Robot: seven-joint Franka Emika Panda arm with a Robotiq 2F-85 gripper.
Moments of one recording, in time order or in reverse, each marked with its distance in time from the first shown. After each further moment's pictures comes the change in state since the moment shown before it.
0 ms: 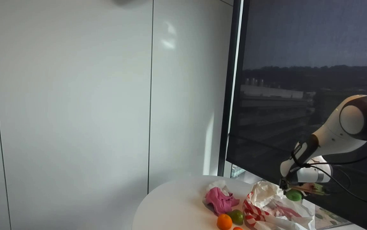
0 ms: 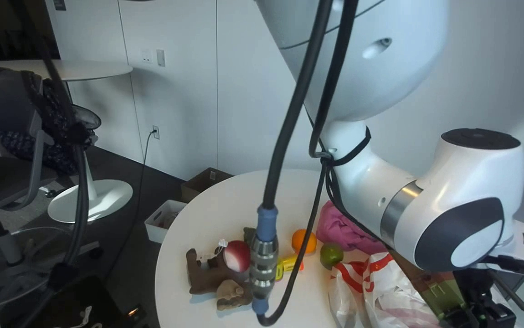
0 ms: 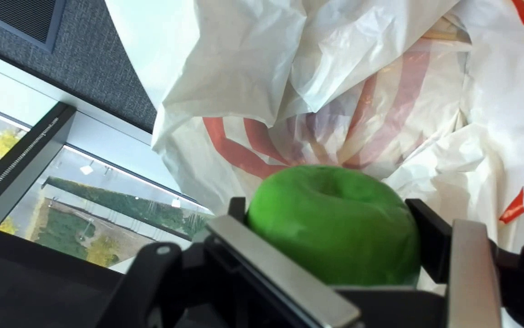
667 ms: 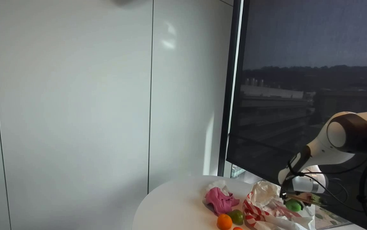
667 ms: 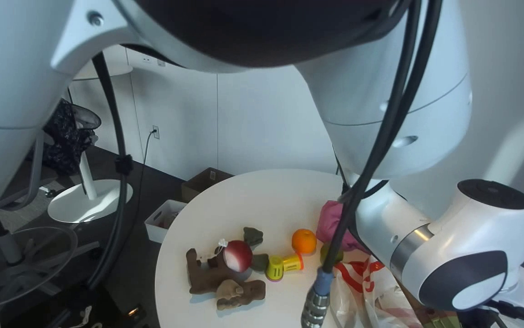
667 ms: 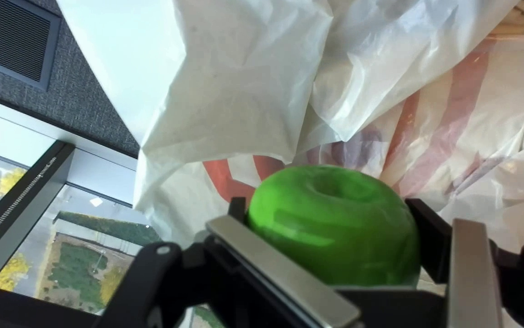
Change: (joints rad) arm -0.122 0.189 0.097 0.140 0.089 0.005 -0.021
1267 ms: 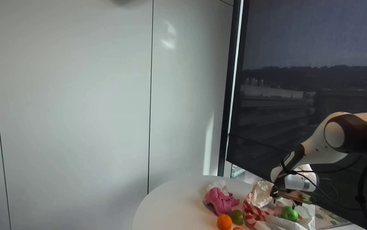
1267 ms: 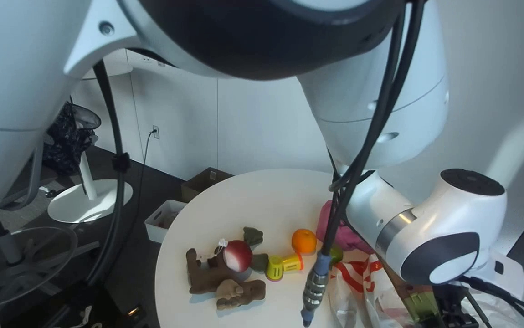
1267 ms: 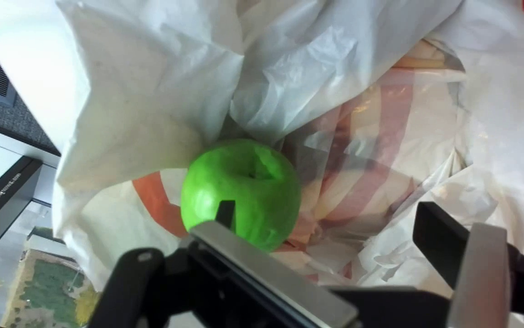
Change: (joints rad) arm 0.012 0.009 0.054 0.030 0.032 -0.044 -0.005
